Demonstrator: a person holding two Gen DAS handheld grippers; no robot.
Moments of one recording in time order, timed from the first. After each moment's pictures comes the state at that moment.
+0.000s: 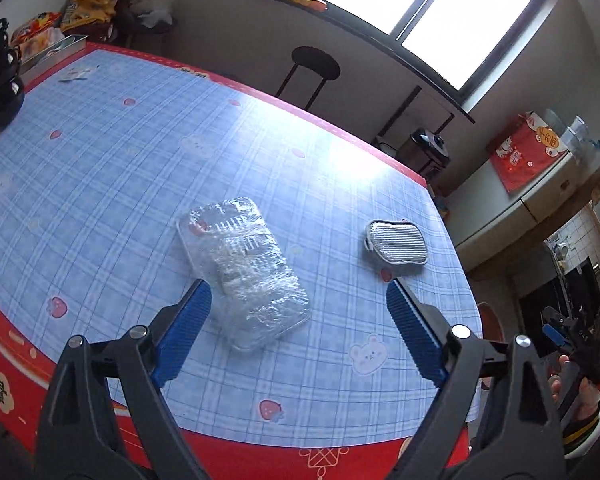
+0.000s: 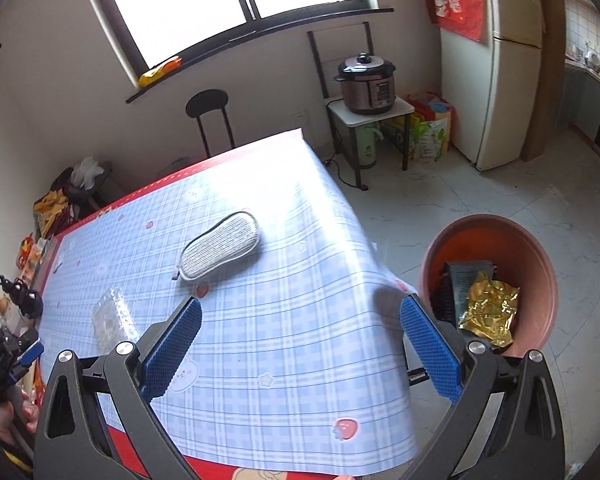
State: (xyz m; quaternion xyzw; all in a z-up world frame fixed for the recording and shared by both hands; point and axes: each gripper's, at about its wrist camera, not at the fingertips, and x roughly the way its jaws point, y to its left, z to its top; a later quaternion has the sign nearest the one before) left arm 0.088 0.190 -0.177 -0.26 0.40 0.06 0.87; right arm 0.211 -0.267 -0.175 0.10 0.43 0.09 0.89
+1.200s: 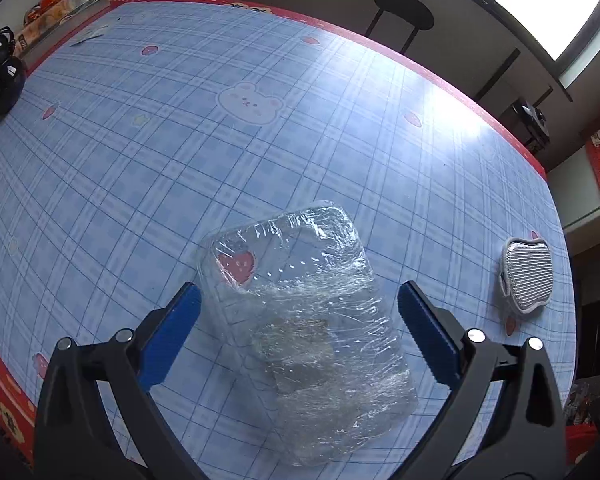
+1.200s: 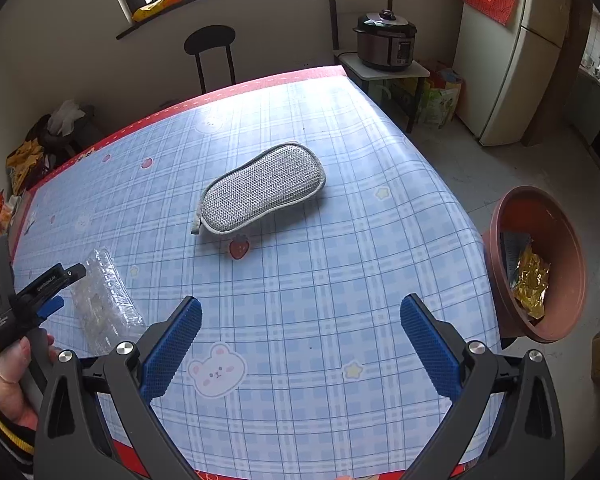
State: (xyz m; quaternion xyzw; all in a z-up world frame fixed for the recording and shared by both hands) left arm 0.225 0.227 -0.276 -0.22 0.51 0.20 0.80; right arm 0.238 -0.144 -0.230 0.05 0.51 0.06 0.86
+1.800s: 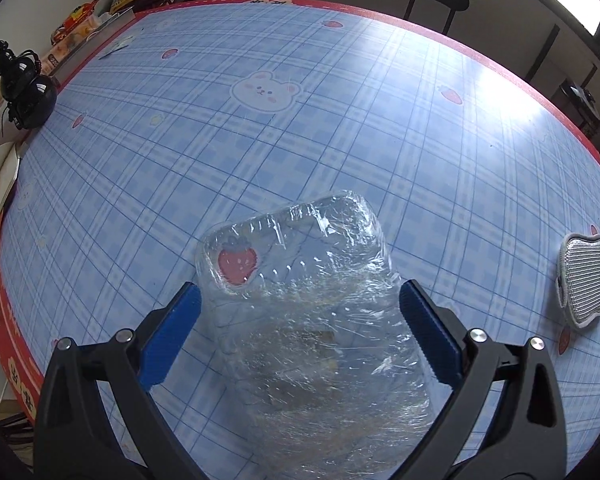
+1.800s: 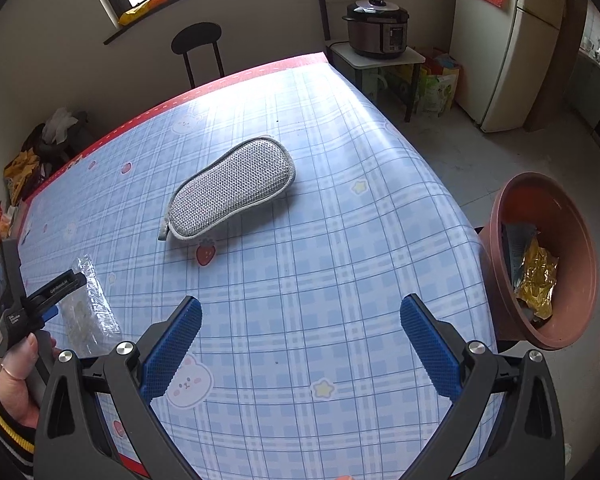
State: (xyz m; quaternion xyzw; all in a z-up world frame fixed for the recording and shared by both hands) left arm 0.251 0.195 -0.296 -0.16 0.54 0.27 0.78; right arm 0.260 -0.178 -0.257 0.07 0.52 0.06 0.85
